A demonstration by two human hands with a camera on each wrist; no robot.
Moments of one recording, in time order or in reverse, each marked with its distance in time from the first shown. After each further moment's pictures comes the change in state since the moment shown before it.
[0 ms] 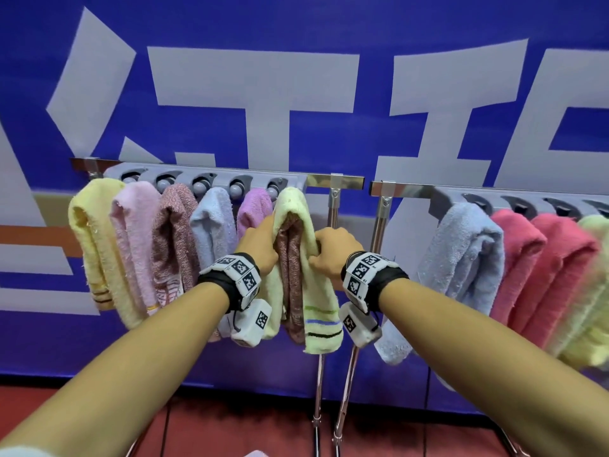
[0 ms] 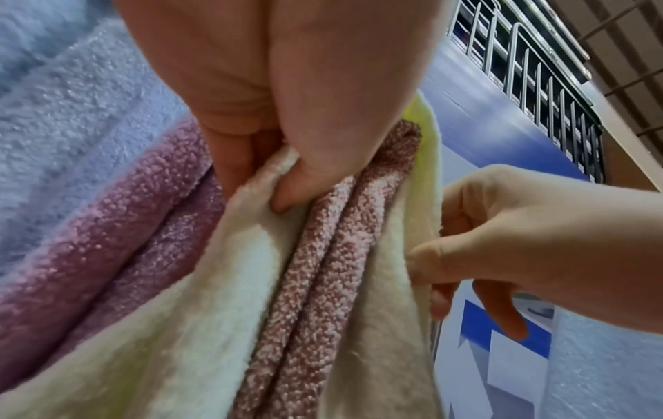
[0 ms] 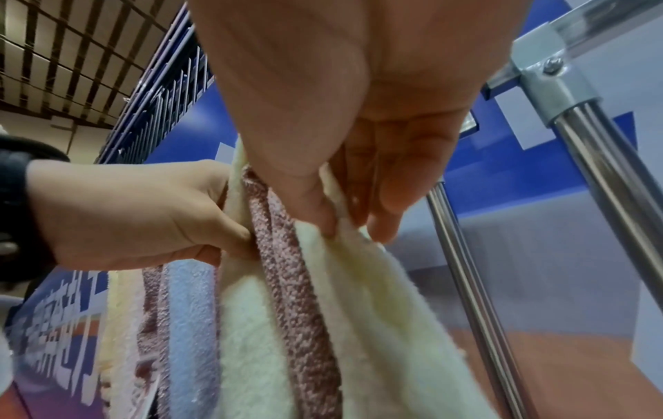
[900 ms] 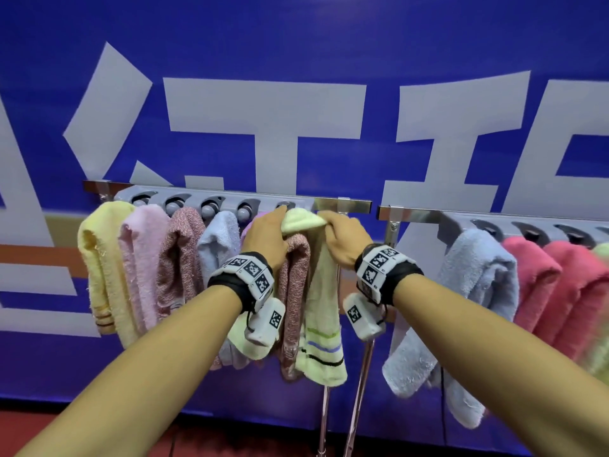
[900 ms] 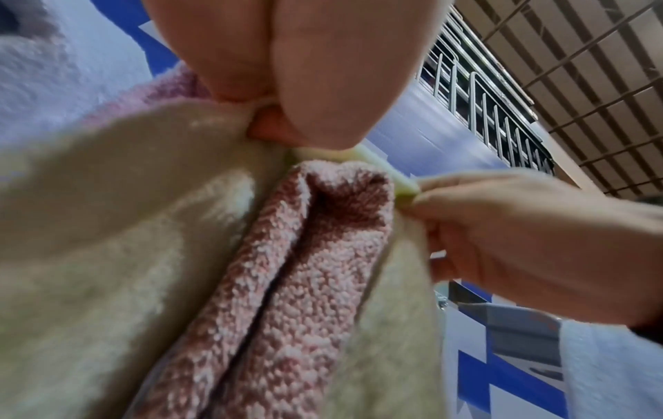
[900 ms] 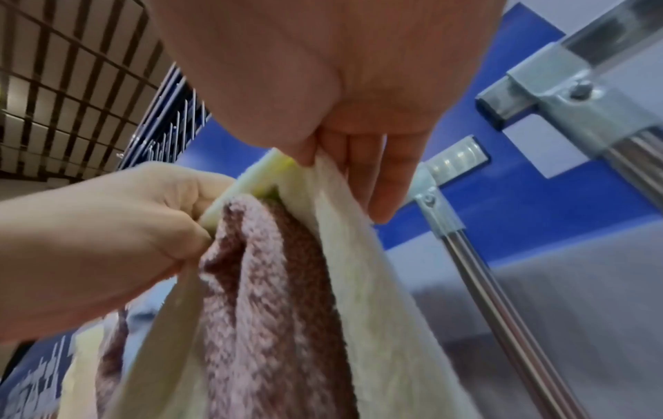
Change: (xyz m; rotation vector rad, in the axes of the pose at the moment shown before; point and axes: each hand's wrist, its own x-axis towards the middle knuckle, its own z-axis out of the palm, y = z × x) left_hand 0.030 0.025 -0.031 0.027 0.277 0.146; right_hand 0.031 -0.006 -0.043 0.213 0.245 -0.177
